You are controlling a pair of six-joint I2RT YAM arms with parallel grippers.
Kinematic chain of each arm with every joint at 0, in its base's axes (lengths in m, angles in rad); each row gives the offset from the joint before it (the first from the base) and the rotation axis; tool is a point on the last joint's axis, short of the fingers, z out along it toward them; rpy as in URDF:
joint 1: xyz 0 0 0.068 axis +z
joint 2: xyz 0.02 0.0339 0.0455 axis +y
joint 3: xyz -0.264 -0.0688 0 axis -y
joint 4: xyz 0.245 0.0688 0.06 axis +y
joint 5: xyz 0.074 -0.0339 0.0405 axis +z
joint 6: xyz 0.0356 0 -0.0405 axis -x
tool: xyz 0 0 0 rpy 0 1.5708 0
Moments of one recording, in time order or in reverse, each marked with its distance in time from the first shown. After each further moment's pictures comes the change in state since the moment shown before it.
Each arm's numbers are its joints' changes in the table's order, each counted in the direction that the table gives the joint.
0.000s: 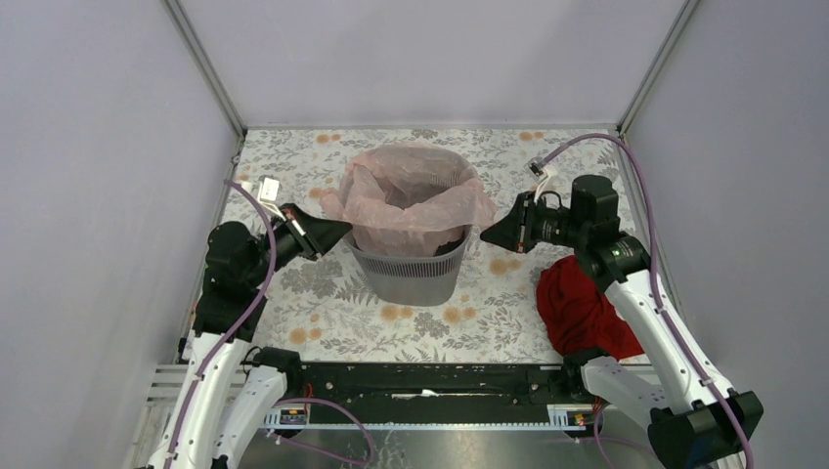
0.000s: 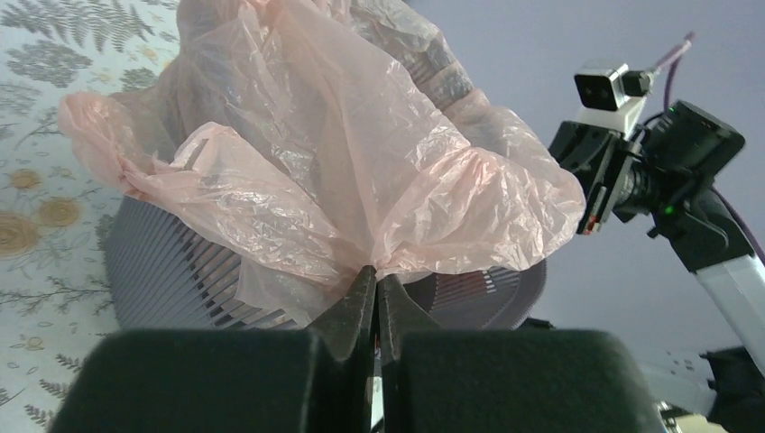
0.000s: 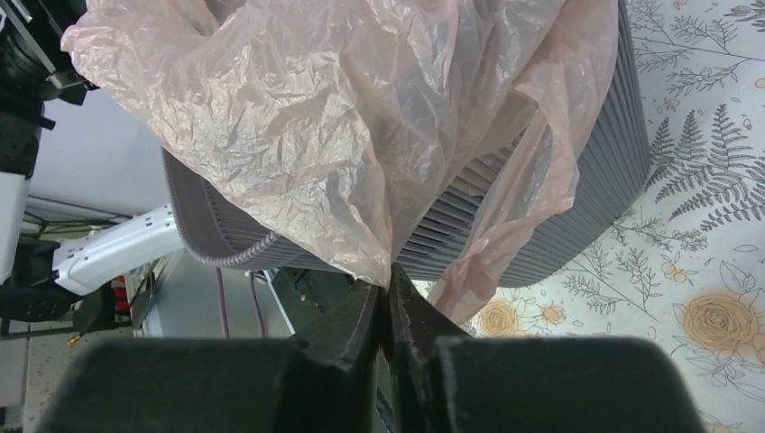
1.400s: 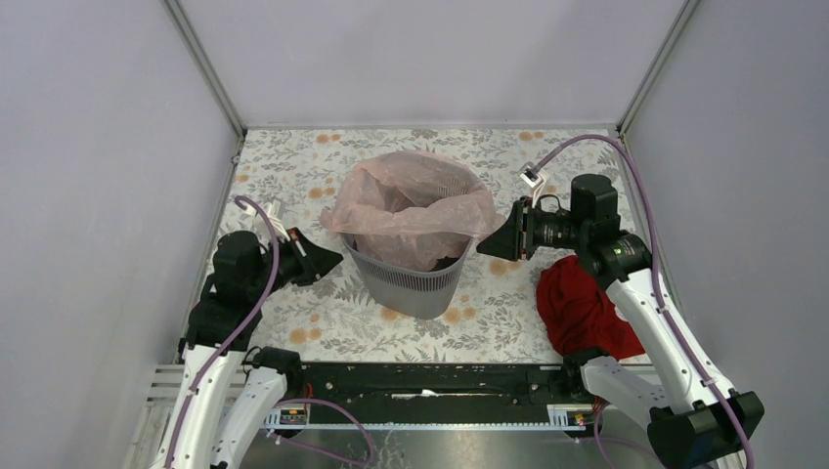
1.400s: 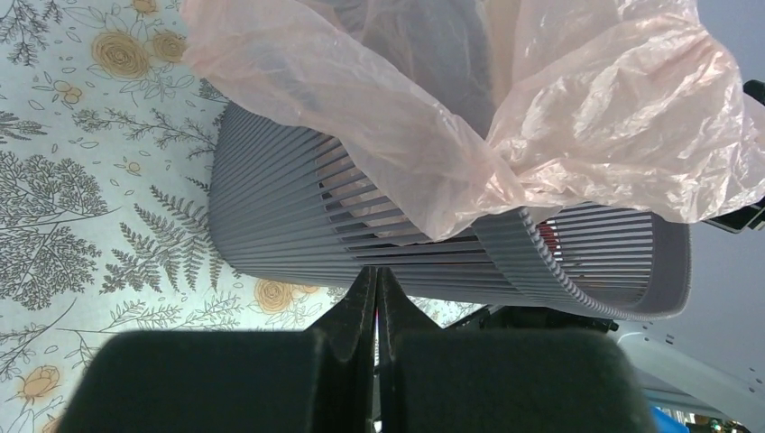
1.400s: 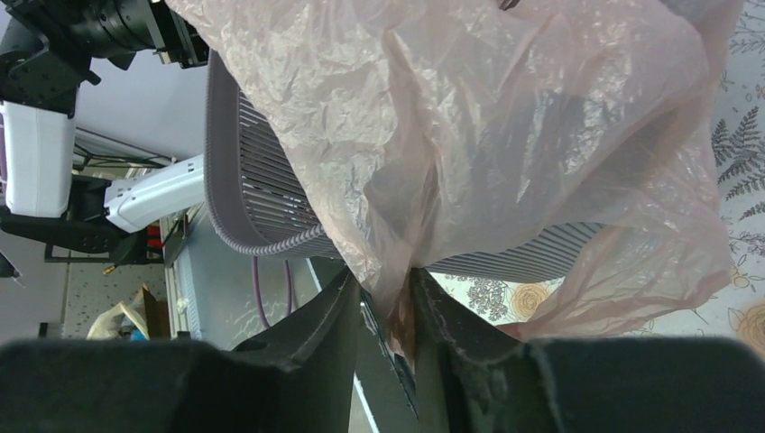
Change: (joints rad) left arm -0.006 -0.044 0.038 0.419 0.159 -0.085; right arm 0.000 0.024 0.027 0.051 0.140 0.040
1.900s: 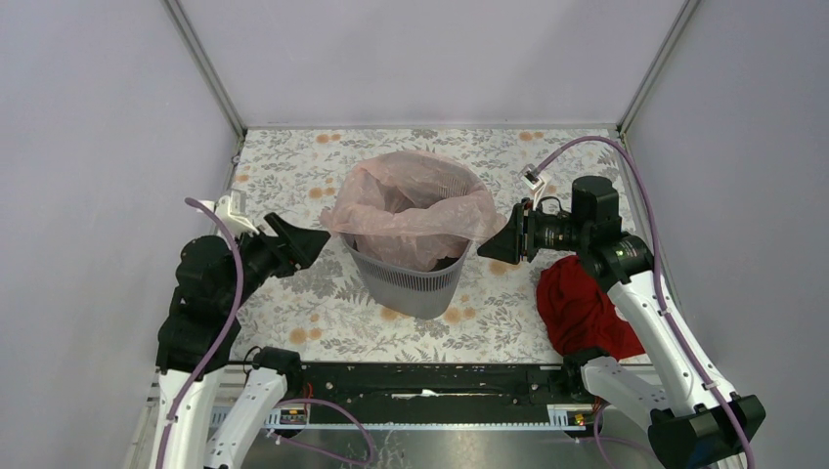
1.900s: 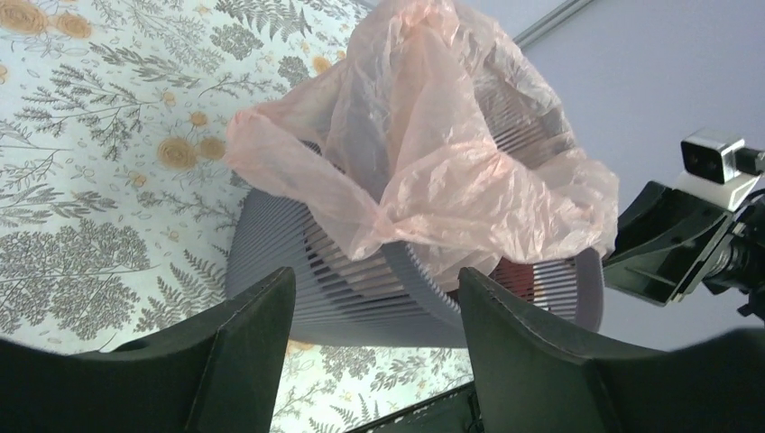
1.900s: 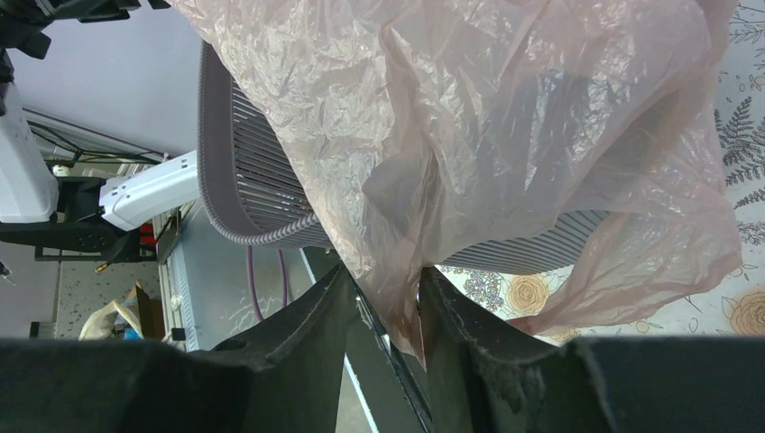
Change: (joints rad) left arm 0.000 -0.036 0.211 0.089 0.179 0.027; right arm 0.000 -0.015 0.002 0.037 -0.010 0.026
